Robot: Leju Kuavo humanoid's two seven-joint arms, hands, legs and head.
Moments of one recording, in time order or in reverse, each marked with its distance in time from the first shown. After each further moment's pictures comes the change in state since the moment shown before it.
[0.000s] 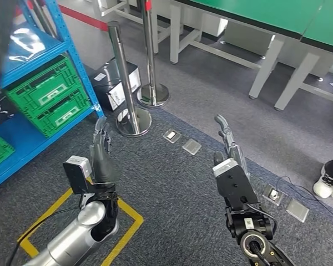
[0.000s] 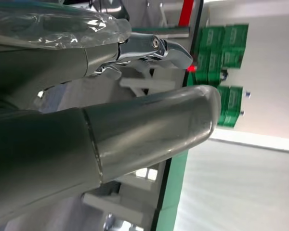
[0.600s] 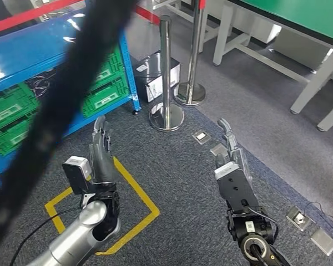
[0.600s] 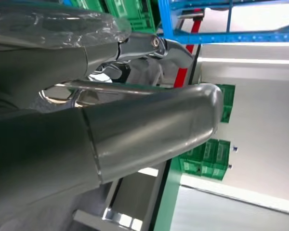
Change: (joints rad) left arm -0.013 -0.023 0.000 0.012 -0.005 -0.024 -0.015; right arm 0.052 0.000 -0.045 -0.016 0.050 0.012 0.007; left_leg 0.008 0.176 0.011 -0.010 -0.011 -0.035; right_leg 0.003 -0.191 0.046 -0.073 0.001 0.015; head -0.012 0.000
